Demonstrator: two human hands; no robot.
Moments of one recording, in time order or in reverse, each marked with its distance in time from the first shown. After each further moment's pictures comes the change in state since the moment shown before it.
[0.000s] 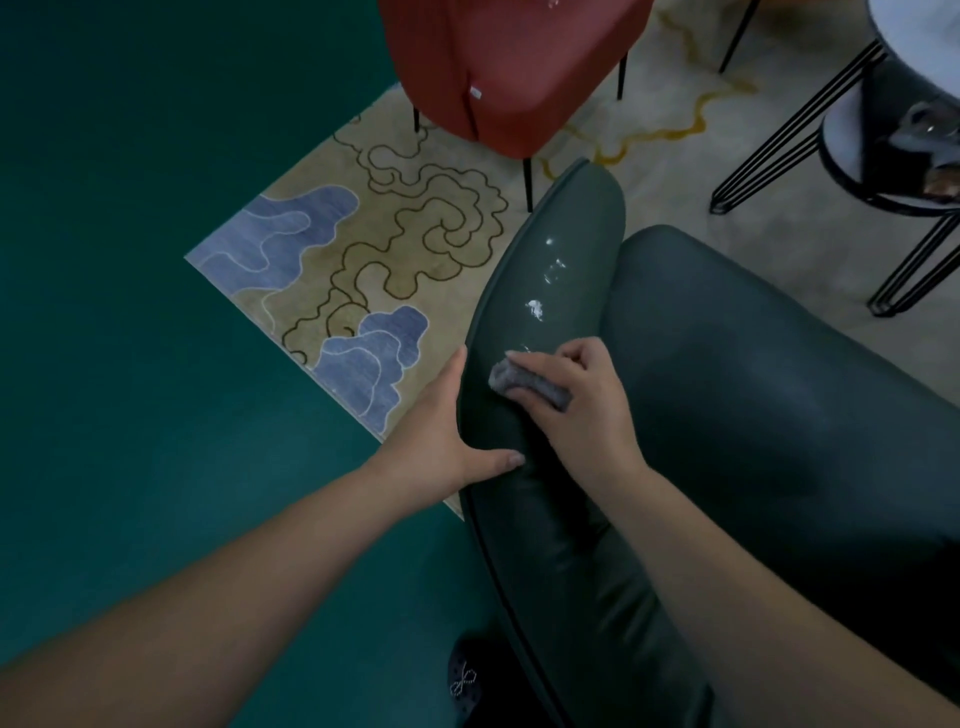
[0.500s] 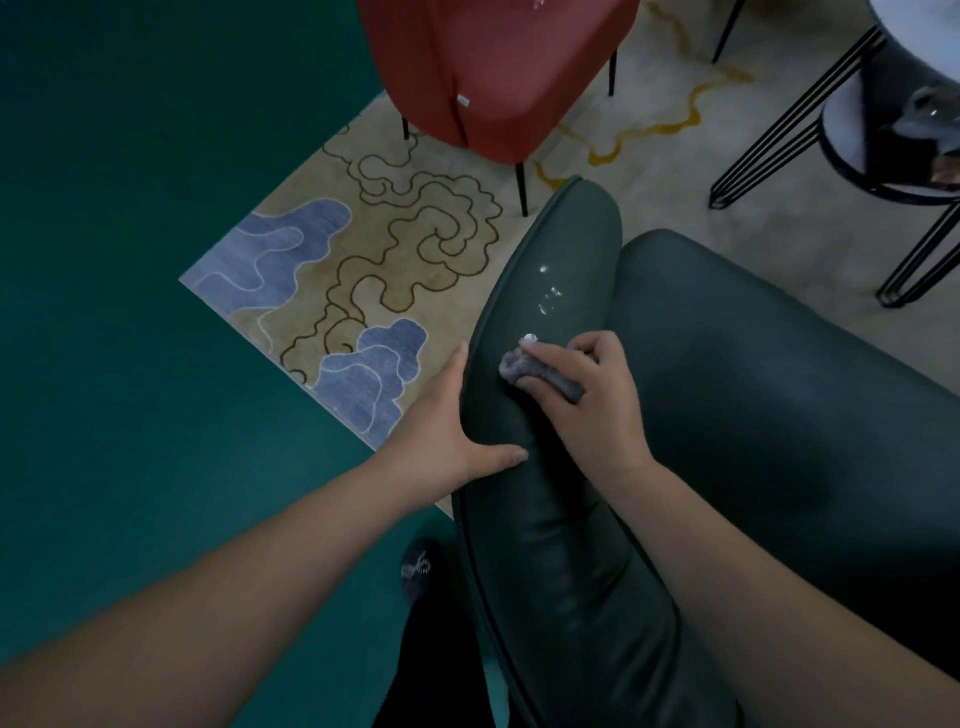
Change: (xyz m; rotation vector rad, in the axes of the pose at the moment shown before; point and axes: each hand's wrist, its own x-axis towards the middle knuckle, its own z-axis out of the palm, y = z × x) left_hand 0.043 0.013 -0.014 0.085 -0.010 0.007; right_hand 0.040 0.014 -0.002 0.027 0.068 0.039
